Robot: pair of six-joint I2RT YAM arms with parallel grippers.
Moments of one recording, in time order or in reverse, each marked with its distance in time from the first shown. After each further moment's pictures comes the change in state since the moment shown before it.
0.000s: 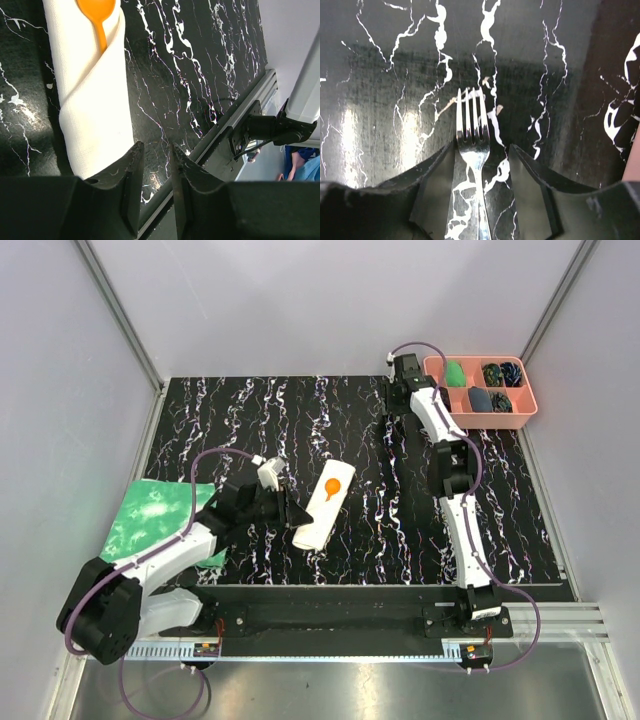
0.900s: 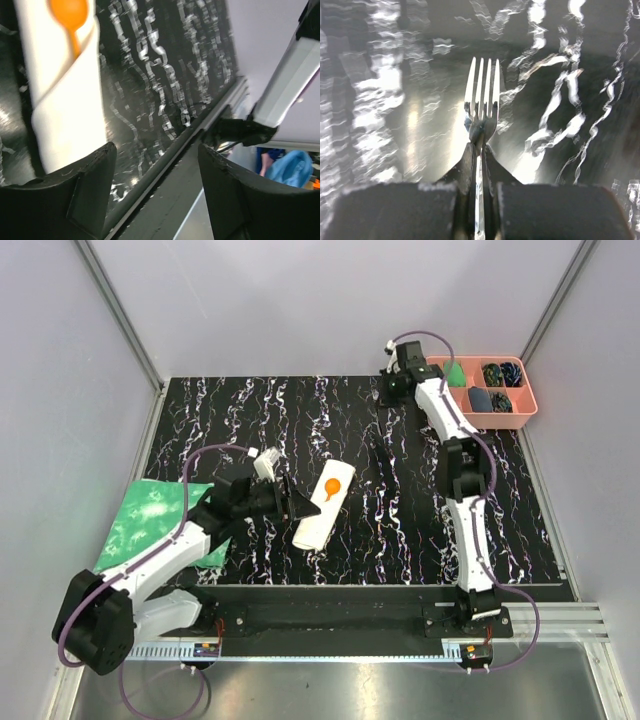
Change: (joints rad) left arm 0.014 -0.058 0.052 -0.053 0.052 -0.093; right arm 0.021 -0.121 -0.064 -0.062 -0.196 0.114
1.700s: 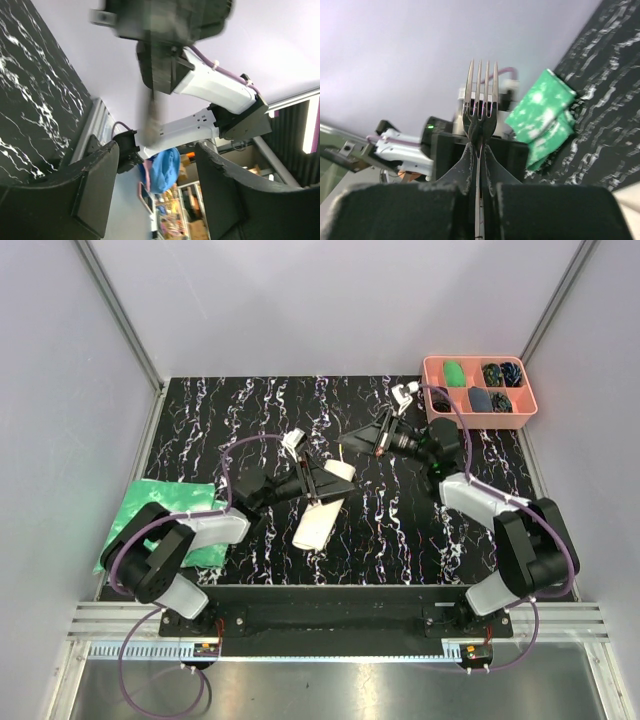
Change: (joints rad) left arm -0.117 0.410 0.022 1.138 0.155 -0.685; right arm 0.135 -1.060 -1.646 1.686 -0.670 1.032
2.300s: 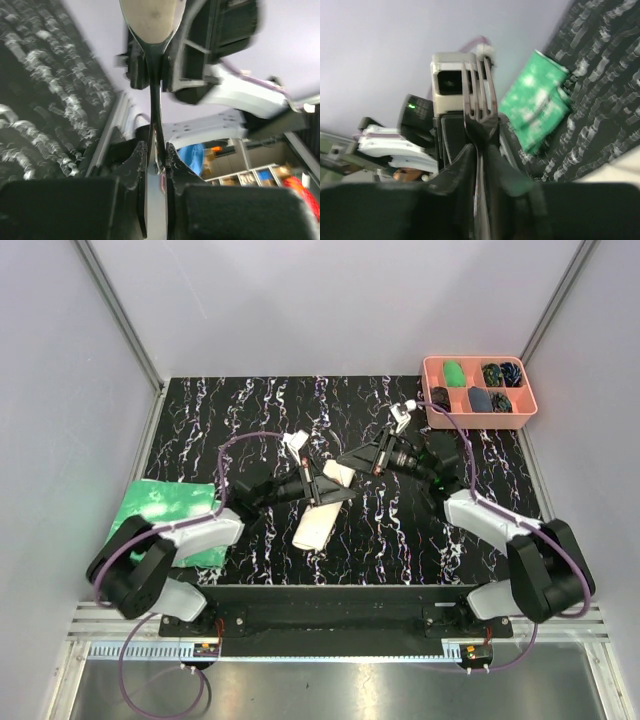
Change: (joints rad) left arm -0.024 -0.056 0.018 -0.196 -0.005 0.159; right arm 0.071 -0.129 -0.149 -0.028 0.076 -0.012
